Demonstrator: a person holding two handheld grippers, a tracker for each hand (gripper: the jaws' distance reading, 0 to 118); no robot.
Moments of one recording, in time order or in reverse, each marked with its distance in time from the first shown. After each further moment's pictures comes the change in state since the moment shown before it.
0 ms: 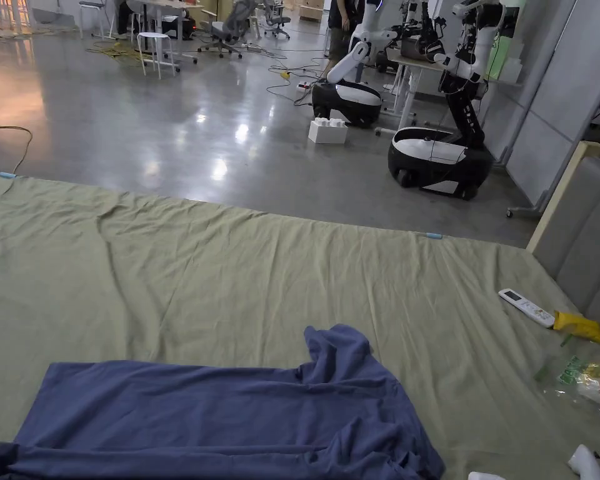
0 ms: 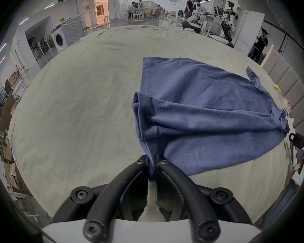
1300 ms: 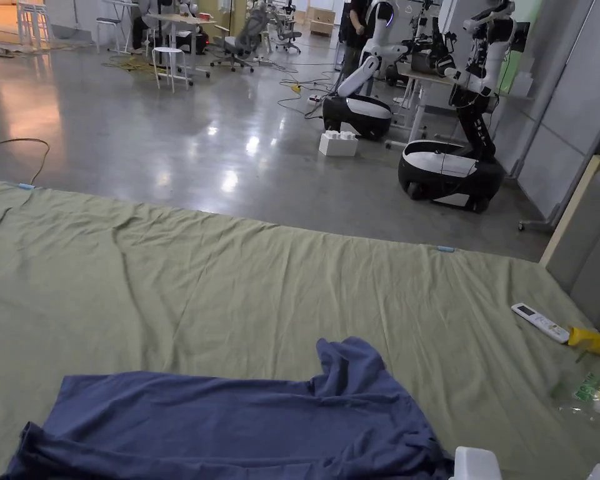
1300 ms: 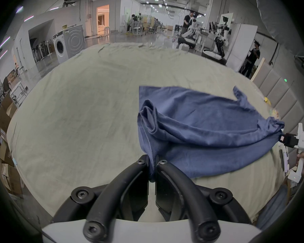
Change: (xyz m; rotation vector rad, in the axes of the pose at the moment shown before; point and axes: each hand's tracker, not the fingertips) left arm -0.009 0.016 0.048 0.150 -0.065 0.029; right arm -0.031 0.048 0.029 0.007 0.070 0.028
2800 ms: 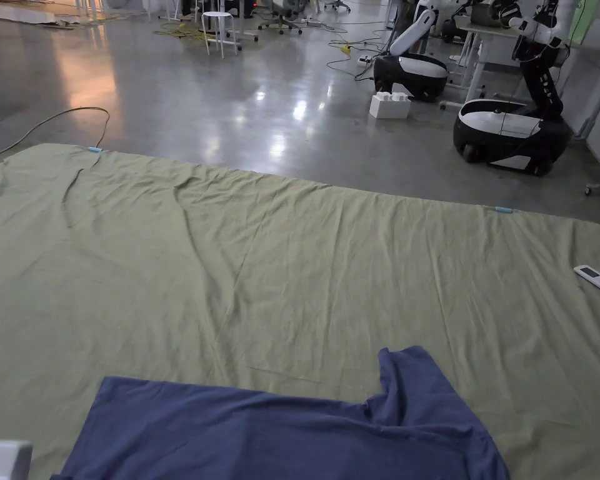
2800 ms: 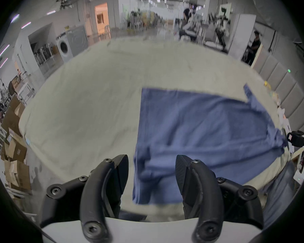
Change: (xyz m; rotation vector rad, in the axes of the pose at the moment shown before) left arm -0.021 -0.083 0.054 -0.012 0.062 -0.040; right arm -0.026 -0.098 0.091 0.080 -0.133 0.087
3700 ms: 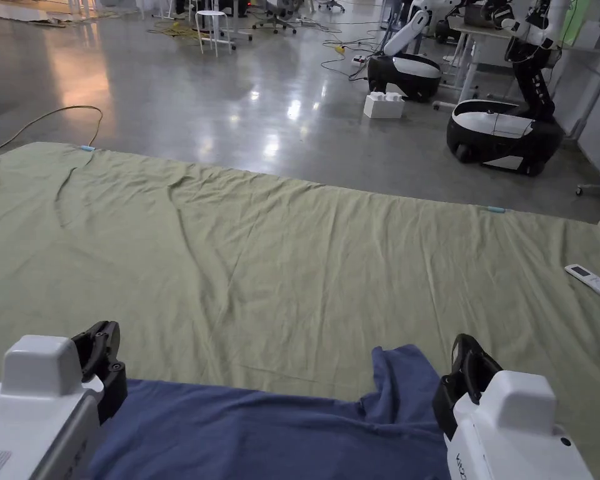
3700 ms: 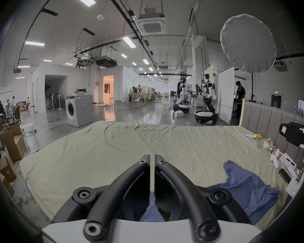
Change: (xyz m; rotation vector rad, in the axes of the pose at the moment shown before) left arm 0.081 0.052 0.077 0.677 0.023 -0.023; right arm -0.075 0.088 0.051 0.728 0.052 -0.077
